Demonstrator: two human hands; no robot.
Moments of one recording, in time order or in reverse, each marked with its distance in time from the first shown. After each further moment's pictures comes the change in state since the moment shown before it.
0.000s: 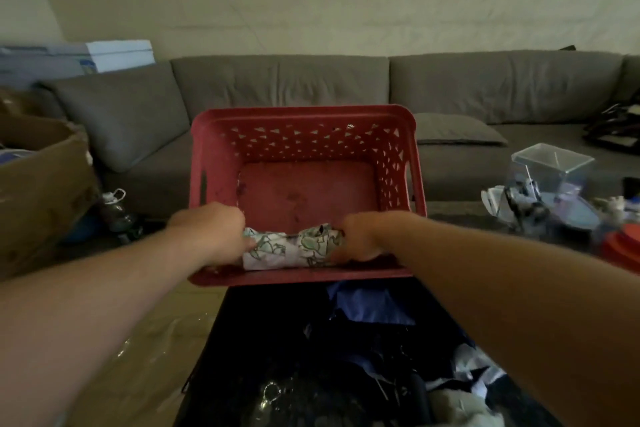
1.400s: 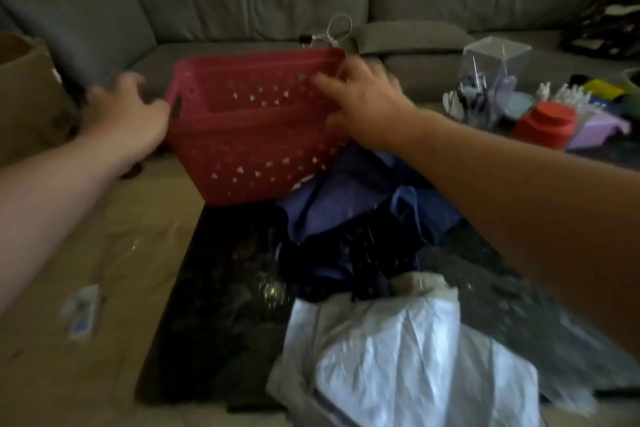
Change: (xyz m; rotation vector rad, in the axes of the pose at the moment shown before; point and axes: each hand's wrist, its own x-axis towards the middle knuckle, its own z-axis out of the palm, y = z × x) left_hand -0.098 -0.032 0.006 -0.753 0.390 -0.339; right_hand -0.143 0.020 0.018 -0.138 0.645 -0.129
